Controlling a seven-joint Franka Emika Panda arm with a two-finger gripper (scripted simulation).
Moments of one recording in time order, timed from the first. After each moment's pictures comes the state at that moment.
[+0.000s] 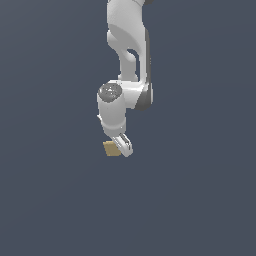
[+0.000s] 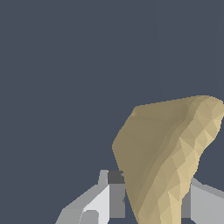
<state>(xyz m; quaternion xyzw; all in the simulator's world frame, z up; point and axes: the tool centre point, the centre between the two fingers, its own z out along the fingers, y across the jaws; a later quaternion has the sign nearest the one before) -0.012 -0.052 0.095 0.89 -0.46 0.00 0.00</state>
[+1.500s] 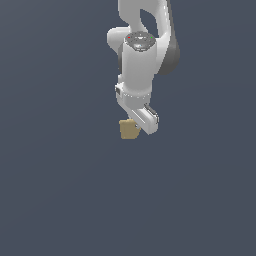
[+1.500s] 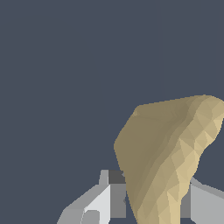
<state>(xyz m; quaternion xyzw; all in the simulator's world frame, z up) -0.033 0.027 0.216 0.89 -0.46 0.00 0.00</state>
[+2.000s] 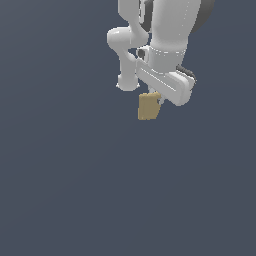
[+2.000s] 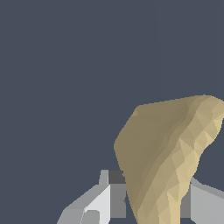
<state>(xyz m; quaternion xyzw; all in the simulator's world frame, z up) -0.051 0.097 0.324 0.89 -0.46 0.00 0.00</state>
